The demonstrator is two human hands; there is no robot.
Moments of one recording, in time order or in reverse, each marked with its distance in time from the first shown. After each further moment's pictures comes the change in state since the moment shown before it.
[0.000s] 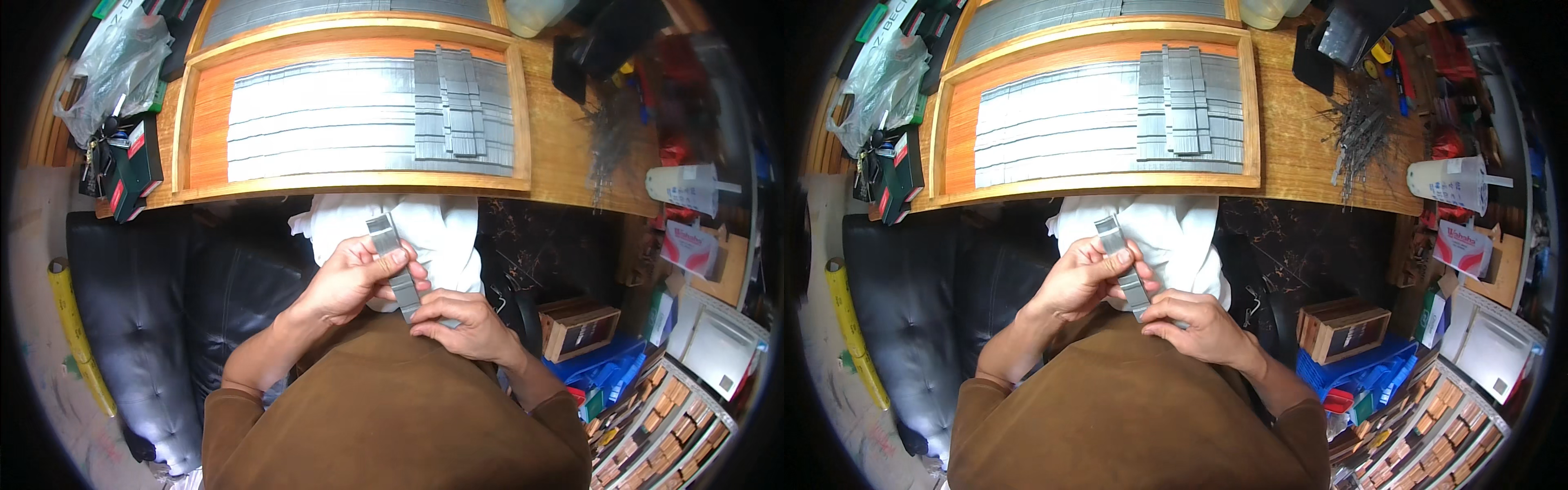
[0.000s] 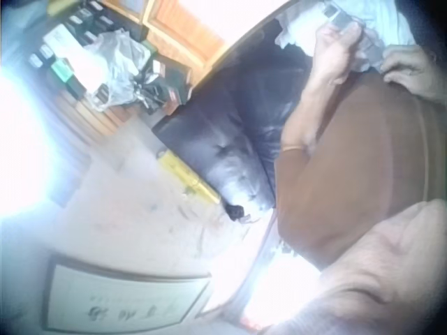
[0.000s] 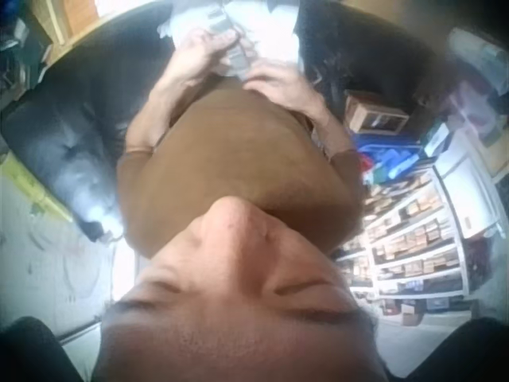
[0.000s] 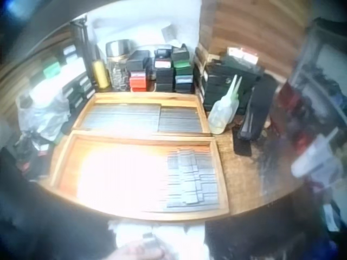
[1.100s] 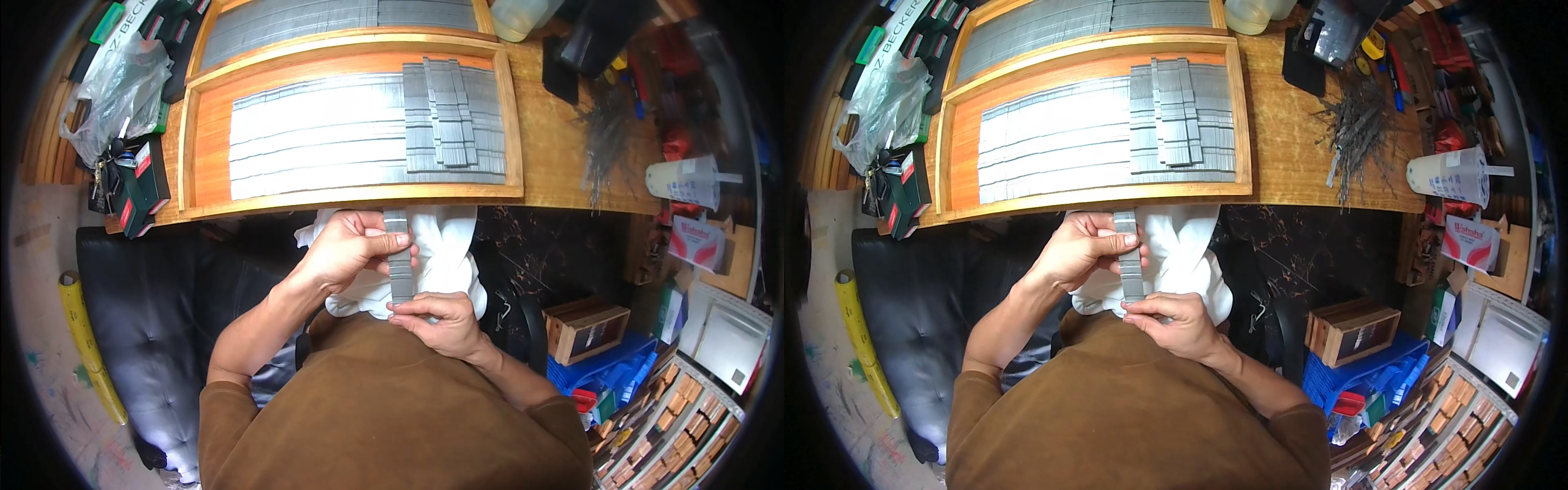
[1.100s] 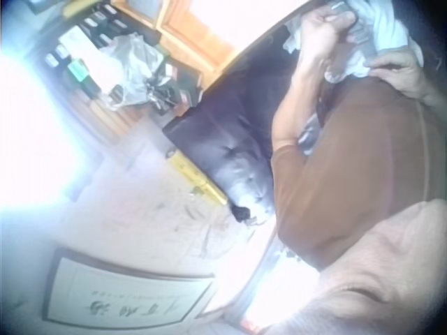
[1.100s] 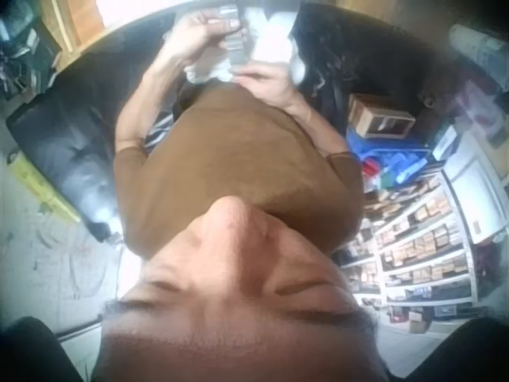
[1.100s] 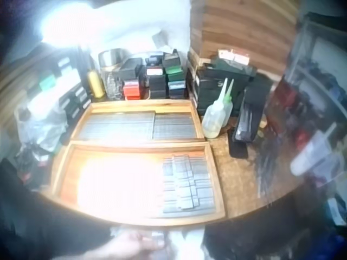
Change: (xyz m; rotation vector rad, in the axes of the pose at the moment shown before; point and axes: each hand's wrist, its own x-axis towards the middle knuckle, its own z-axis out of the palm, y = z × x) left_hand 0.036 0.035 -0.017 0.268 0.067 -0.023; right_hand 0.010 0.032 0.039 0.107 0.246 0.012
